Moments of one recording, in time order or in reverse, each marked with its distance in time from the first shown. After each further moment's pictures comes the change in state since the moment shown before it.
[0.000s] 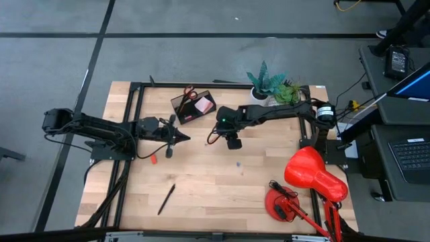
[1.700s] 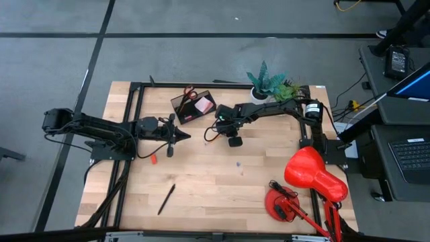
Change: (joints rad) left arm -0.001 0.000 0.000 0.033 -0.037 -0.043; right arm -0.086 0.151 0.002 -0.004 -0.071 -0.116
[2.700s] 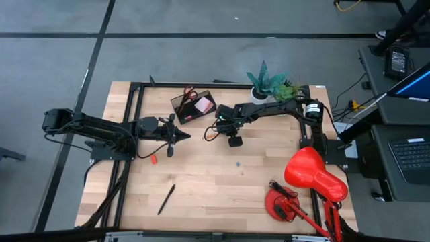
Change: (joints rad) left arm 0.000 0.000 0.000 0.000 0.000 0.000; right arm 0.000 0.001 -0.003 0.019 0.000 0.008
